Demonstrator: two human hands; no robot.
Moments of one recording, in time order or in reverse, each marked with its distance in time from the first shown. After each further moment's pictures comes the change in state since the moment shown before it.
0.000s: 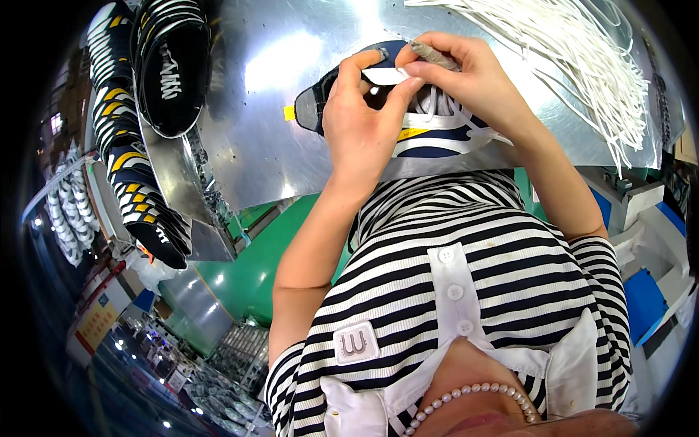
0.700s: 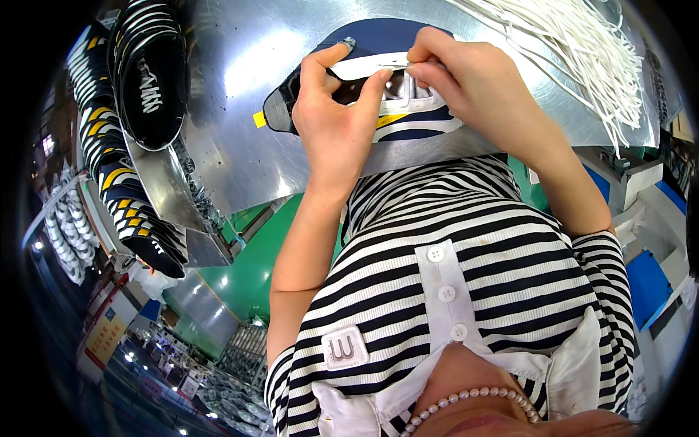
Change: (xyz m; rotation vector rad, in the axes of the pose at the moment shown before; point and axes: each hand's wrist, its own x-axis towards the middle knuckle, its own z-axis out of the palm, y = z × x) left_hand -0.002 -0.012 0.005 -0.078 0.036 0.010; right_hand -0.030 -0.008 -0.005 -0.790 0.155 -0.248
